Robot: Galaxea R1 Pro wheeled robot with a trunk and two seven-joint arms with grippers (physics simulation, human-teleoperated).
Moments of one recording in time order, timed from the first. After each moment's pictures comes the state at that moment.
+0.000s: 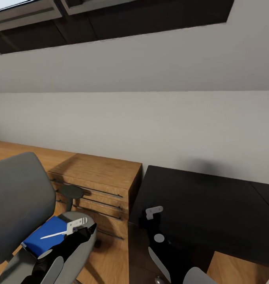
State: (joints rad) left arm -0.15 0.16 -0.15 -1.32 0.61 0.35 0.11; right arm -0.55 0.14 0.58 -0.62 -0.23 -0.09 -0.31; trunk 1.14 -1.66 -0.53
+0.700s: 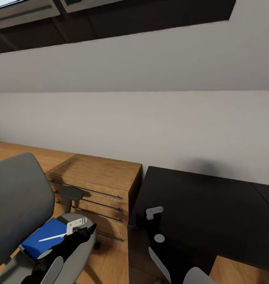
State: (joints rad) left arm -0.15 0.17 -0.15 -1.32 0.61 0.35 0.11; right arm -0.55 0.14 0.58 -0.61 -0.25 -0.09 -0.31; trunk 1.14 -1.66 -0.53
